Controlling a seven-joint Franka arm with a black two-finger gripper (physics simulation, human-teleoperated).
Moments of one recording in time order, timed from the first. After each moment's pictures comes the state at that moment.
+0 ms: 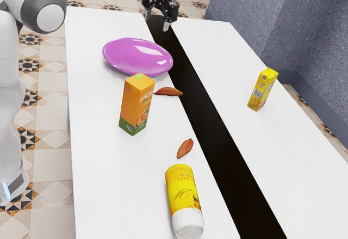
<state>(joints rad) -0.27 0.08 0.80 -1.45 -0.06 1.49 -0.05</state>
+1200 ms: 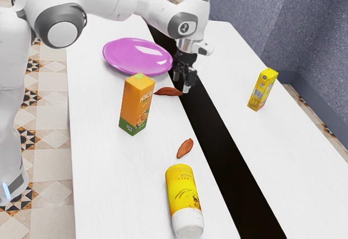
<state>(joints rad) -0.23 0.21 0.54 -1.74 -0.22 1.90 0.26</state>
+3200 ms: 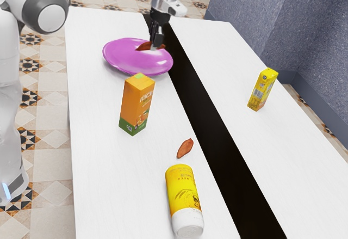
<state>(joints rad) -0.15 0.08 0.67 -1.67 -0.04 1.68 0.60</state>
